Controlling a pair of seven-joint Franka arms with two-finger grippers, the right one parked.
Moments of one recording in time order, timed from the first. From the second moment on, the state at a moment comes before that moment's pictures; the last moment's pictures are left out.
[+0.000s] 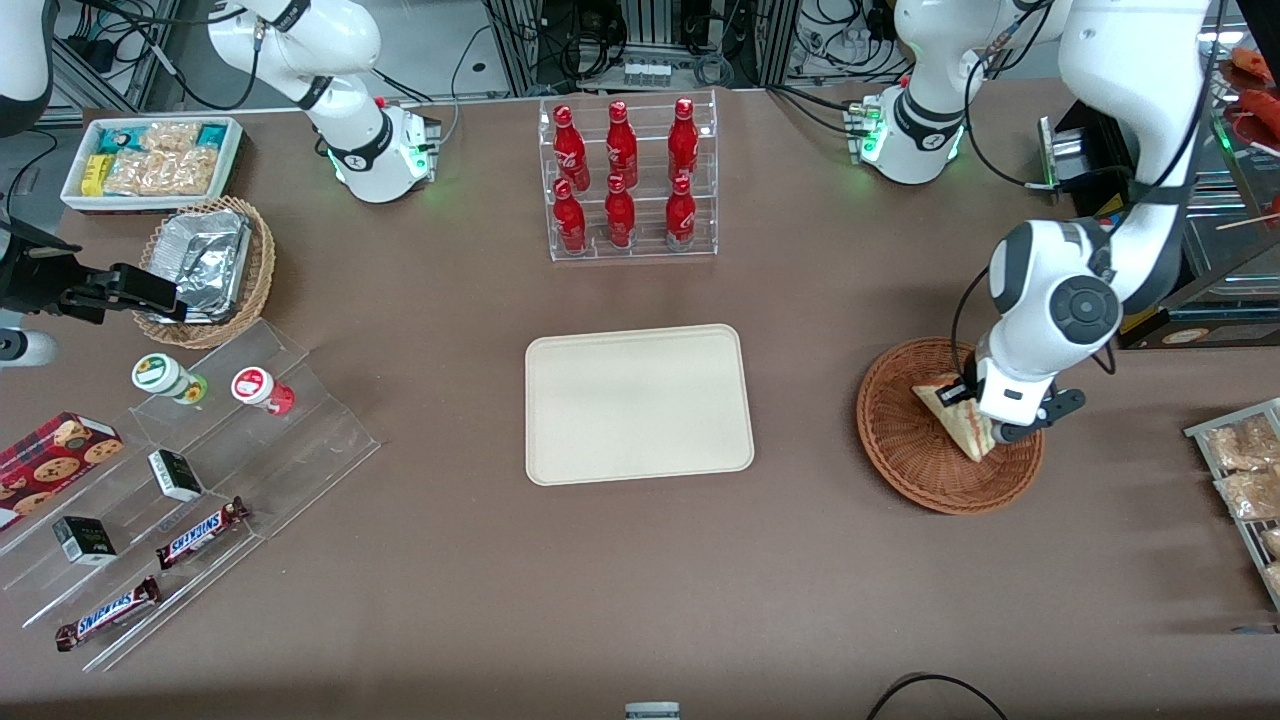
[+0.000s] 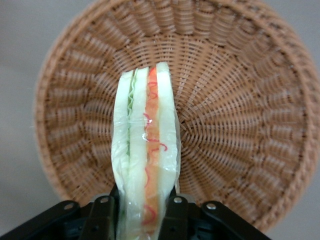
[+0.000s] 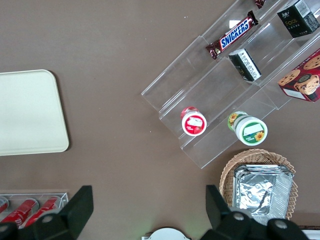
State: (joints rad) arm -0.03 0.22 -0.07 -2.15 0.09 2.27 -0.60
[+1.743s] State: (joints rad) arm -0.68 0.78 -0.14 -1.29 0.06 2.06 -0.88
